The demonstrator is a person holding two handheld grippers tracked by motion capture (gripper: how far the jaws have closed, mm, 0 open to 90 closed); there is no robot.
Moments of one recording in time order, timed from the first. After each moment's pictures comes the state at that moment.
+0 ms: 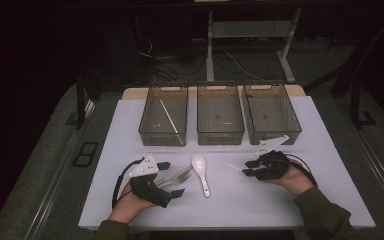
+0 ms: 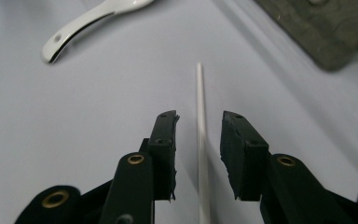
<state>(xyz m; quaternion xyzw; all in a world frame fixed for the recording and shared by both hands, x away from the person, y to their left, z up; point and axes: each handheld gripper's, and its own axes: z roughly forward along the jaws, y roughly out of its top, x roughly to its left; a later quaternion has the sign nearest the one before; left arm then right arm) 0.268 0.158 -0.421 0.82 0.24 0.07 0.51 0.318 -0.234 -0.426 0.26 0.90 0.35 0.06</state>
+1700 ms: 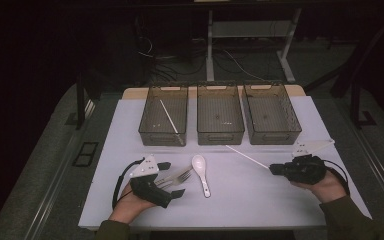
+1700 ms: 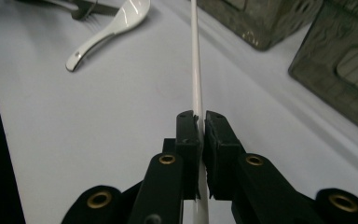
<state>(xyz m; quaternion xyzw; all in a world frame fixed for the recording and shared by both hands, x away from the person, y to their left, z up) 0.267 0.157 -0.421 0.82 0.24 0.07 0.51 0.288 -0.297 -0.395 0.31 0.86 0.40 0.07</state>
